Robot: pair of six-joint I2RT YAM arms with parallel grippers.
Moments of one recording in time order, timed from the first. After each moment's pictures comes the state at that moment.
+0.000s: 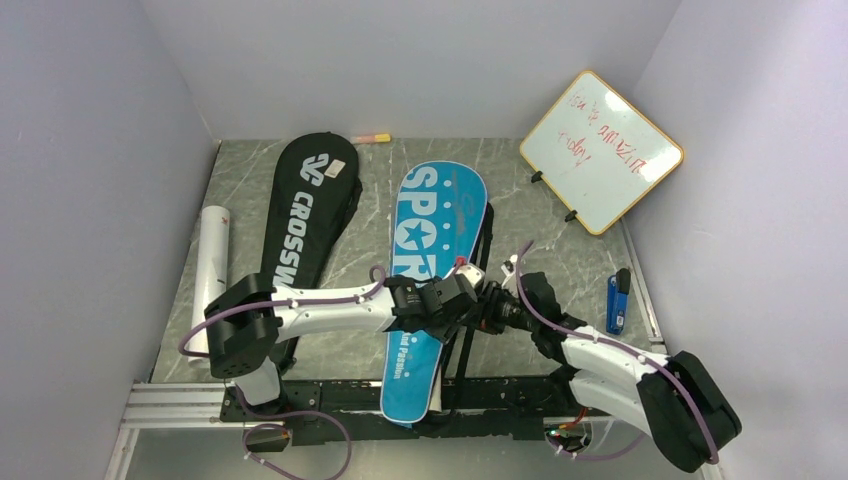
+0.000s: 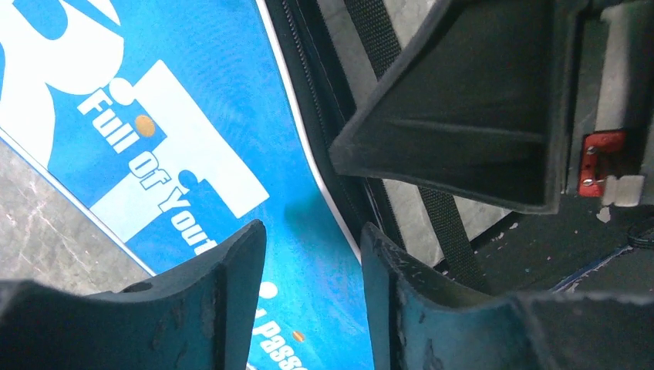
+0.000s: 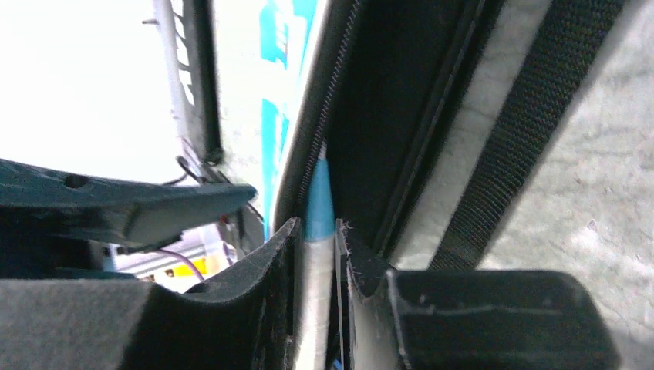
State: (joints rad) left arm -1.24 1.67 1.18 -0.54 -0.27 -0.52; right arm 0.54 0.99 0.15 0.27 -0.45 1.01
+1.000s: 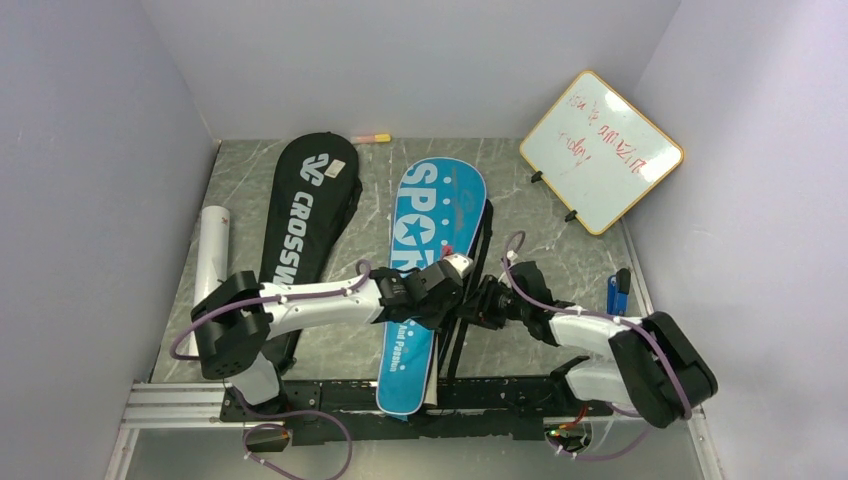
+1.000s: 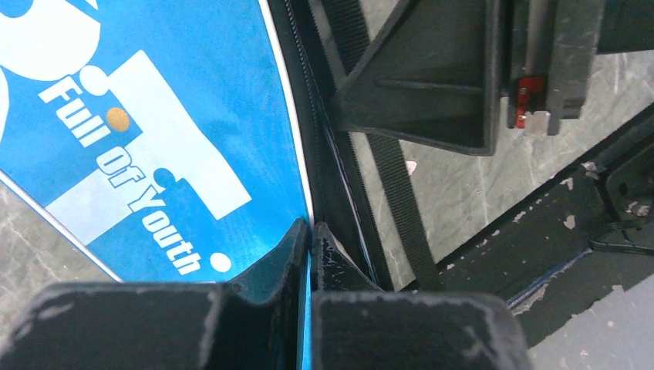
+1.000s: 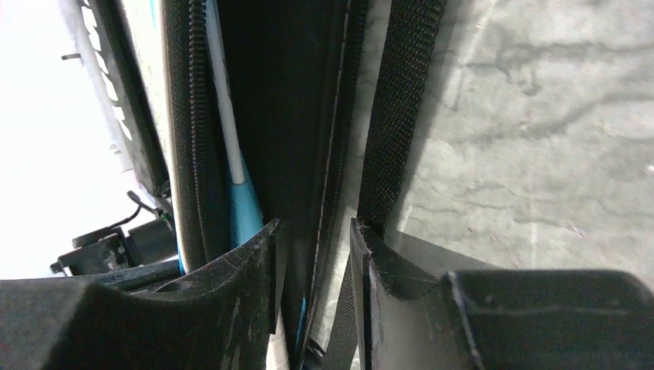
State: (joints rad) left arm -1.17 1.63 1.11 -0.45 -0.17 -0.54; right arm 0.47 1.20 0.24 0.22 -0.41 0.94
